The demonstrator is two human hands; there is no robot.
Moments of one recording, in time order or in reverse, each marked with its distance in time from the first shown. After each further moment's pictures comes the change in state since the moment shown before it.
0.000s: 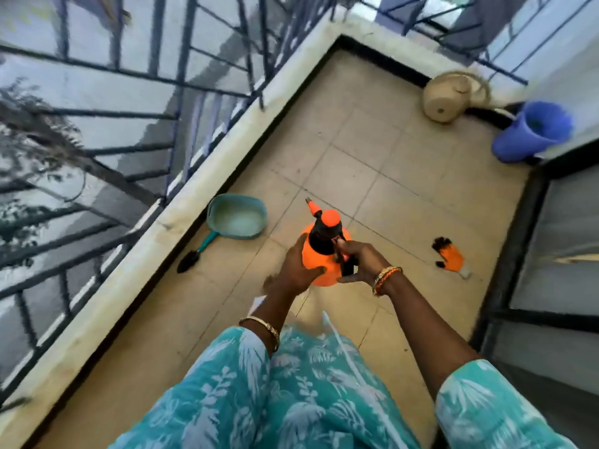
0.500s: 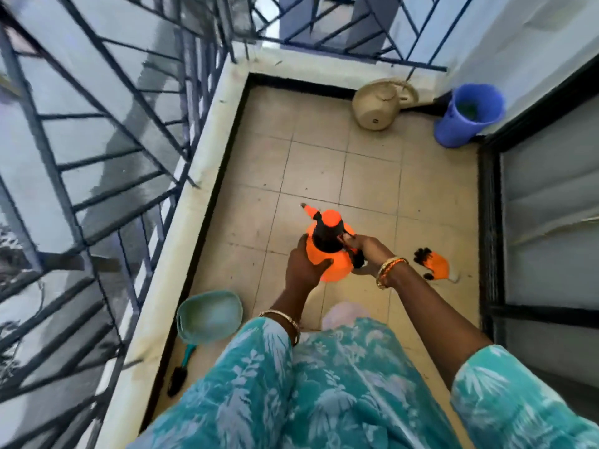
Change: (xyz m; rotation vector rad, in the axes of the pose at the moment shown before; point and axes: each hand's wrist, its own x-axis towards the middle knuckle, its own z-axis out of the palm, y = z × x) left_hand 0.277 0.156 0.042 0.321 -0.170 -0.042; right_hand 0.124 -0.200 -0.147 0.220 0.263 0.034
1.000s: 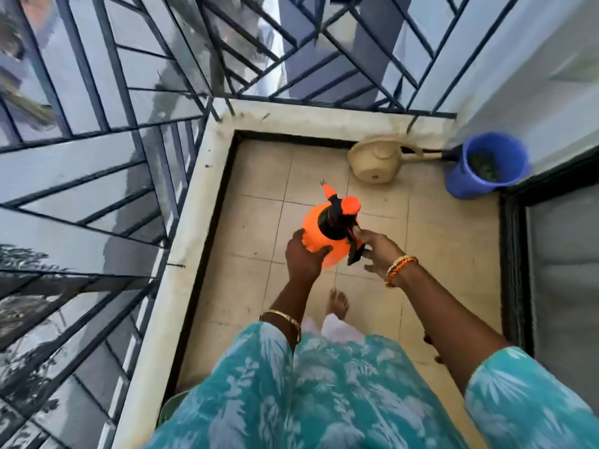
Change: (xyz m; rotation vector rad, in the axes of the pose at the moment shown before) left_hand 0.316 0.198 0.023 -0.137 0.201 -0.136; right_hand 0.207 -0.256 -0.154 0.183 -0.073 -0.006
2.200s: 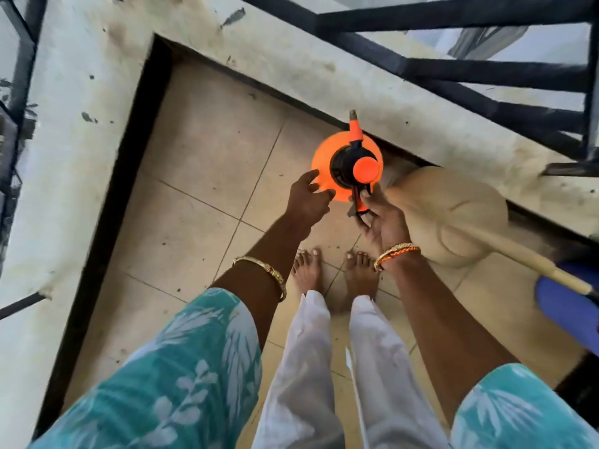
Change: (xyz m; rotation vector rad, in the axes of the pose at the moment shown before) left_hand 0.618 0.018 0.221 -0.397 -0.046 -0.594; right_hand 0.637 -0.180 -0.069 0.250 -0.005 0.111
